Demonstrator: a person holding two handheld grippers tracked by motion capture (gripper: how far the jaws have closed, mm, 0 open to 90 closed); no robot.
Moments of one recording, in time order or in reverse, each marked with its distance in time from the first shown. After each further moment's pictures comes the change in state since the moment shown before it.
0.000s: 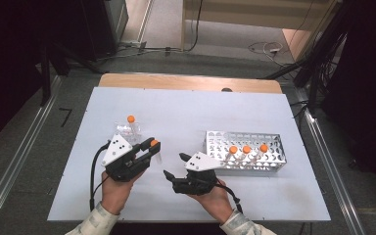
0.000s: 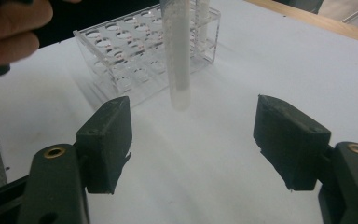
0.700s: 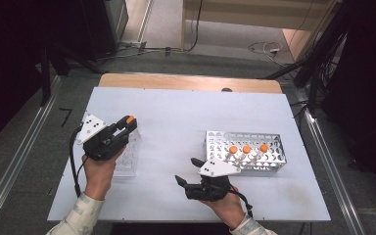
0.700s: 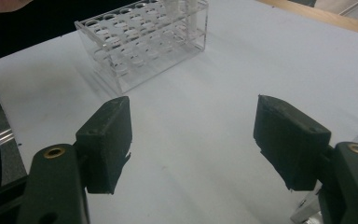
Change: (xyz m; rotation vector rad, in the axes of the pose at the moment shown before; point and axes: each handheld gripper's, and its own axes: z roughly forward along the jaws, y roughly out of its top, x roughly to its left) left arm 0.053 0.023 -0.005 -0.063 0.168 -0.048; right arm -0.009 -0.013 -0.029 0.005 -0.007 0.031
